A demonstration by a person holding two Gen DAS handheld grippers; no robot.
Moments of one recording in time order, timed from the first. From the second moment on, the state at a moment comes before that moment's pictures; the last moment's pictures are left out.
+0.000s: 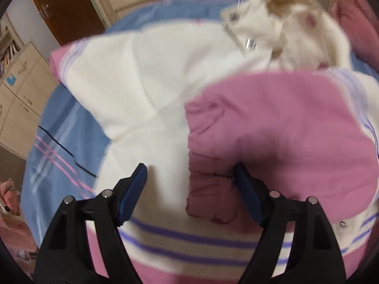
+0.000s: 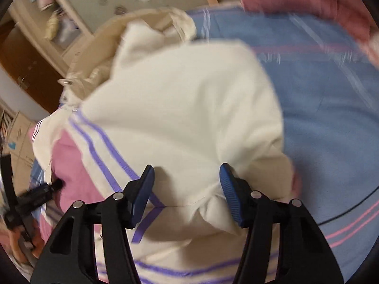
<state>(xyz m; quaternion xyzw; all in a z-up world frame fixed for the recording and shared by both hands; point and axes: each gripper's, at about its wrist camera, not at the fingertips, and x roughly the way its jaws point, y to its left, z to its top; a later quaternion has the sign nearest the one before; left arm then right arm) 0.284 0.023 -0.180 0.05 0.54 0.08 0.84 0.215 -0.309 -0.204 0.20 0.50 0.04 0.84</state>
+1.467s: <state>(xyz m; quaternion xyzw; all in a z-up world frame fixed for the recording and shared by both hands) 0.103 -0.151 -0.179 0.55 0.16 -0.12 0.81 0.072 -0.353 -0.161 0.35 0.42 0.06 0.84</state>
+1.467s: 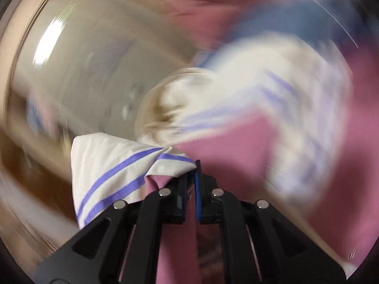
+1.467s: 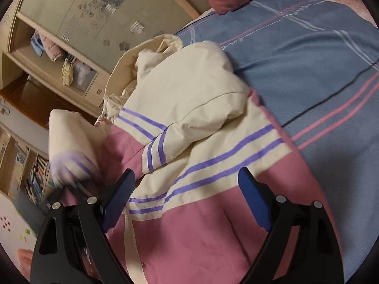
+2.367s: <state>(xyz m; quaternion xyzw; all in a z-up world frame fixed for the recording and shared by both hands) 0.148 0.168 -0.144 -0.23 0.44 -0.10 0.86 0.071 -0.267 -0.144 0.26 0.43 0.13 0.85</state>
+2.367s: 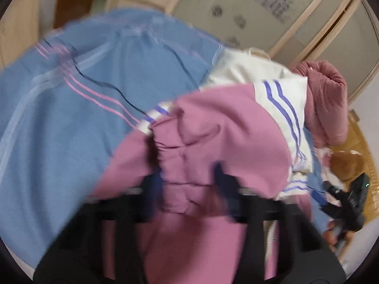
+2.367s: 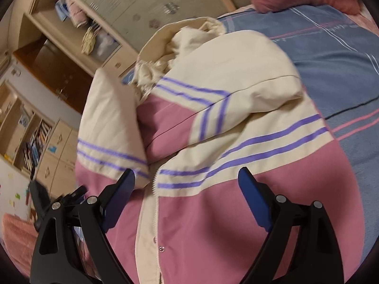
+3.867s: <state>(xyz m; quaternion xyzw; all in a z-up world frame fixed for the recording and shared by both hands) -0.016 -0.109 -0.036 0.05 0.35 -0.45 0.82 0.016 -0.329 -0.113 0.37 0.35 0.11 0.85</state>
